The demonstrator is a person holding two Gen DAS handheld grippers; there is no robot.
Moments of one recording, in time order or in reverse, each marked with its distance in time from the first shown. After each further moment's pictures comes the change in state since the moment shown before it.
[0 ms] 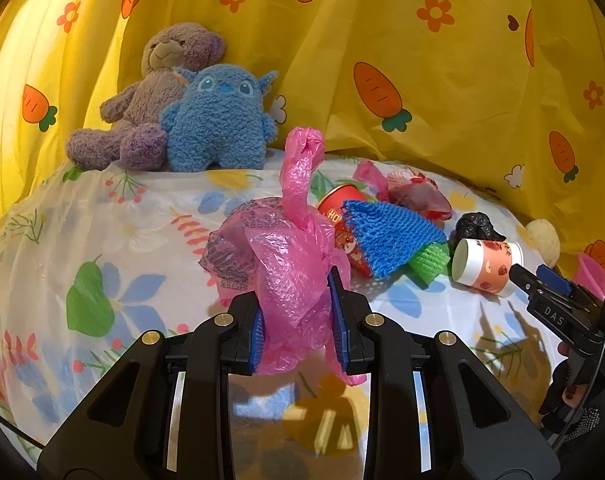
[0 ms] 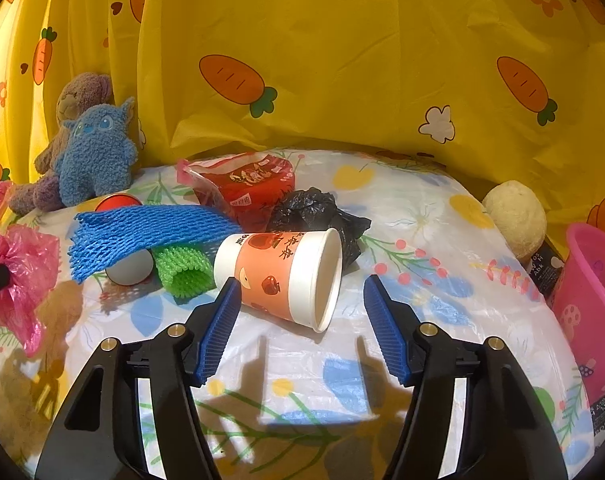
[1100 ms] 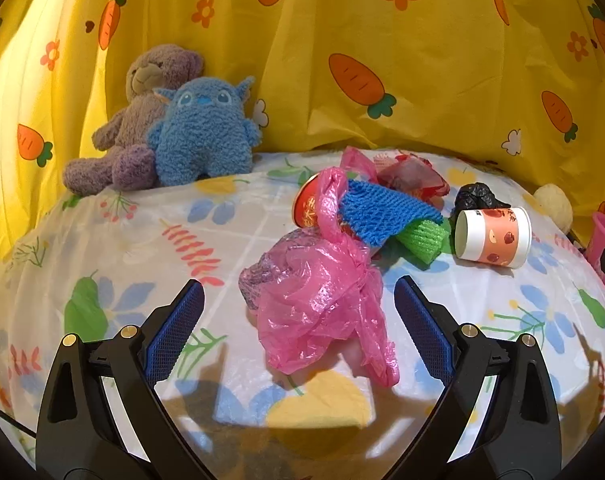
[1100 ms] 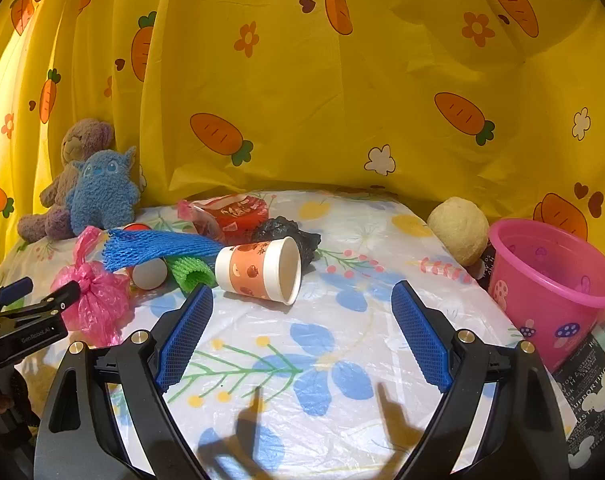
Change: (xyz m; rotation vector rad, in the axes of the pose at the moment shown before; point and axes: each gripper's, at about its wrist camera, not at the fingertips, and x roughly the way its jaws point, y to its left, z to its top) left arm 0.011 -0.031 -0.016 0.129 -0.019 0.048; right arm -0.094 -0.007 -0.033 0.039 -0.189 -0.097
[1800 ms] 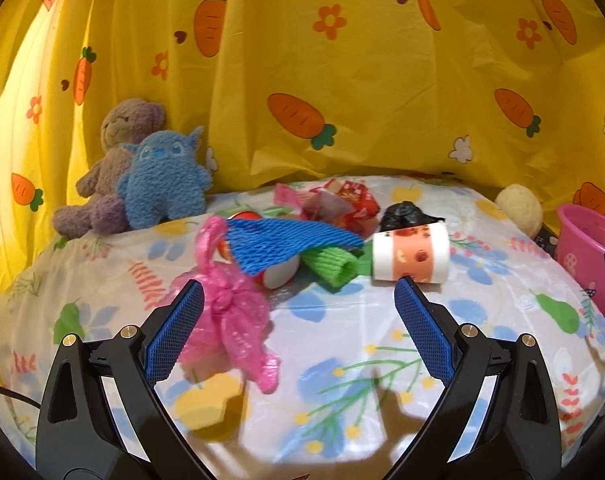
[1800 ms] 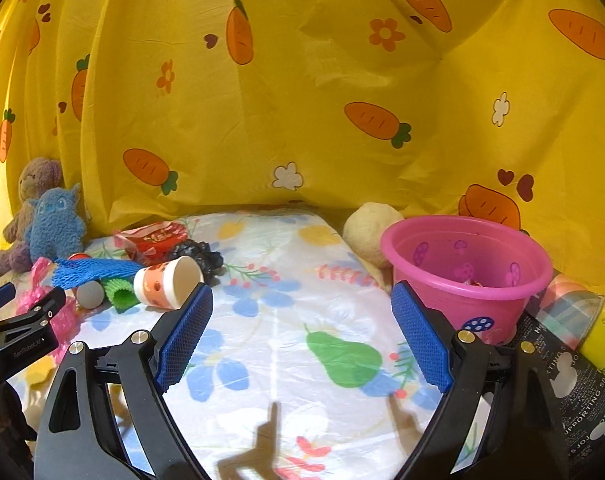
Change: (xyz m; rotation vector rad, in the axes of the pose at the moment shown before) left arm -0.047 -0.083 0.001 0.080 -0.127 0.008; right arm -0.042 -0.073 -0.007 0.090 -0.062 -0.141
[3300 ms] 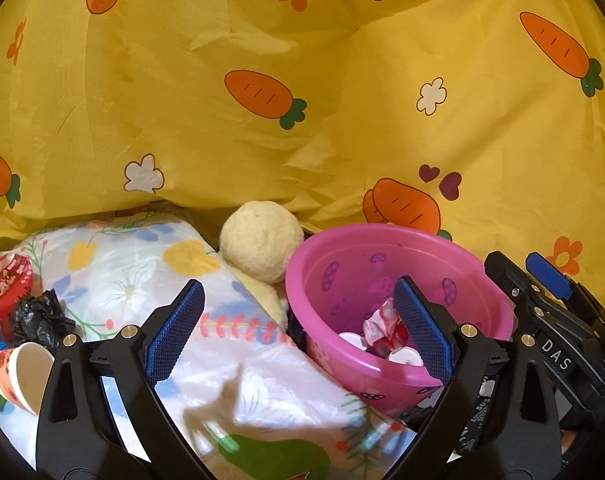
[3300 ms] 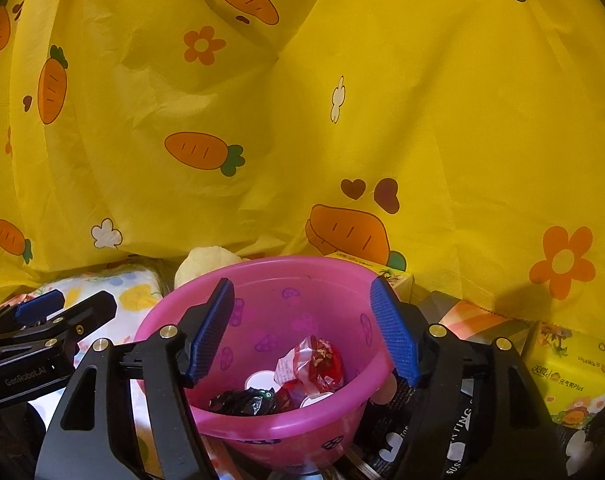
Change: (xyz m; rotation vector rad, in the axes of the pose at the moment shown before) left arm 0.037 -0.304 0.061 0.192 0.006 -0.741; right arm 0.037 -0.200 0.030 0.173 -0.081 -0.349
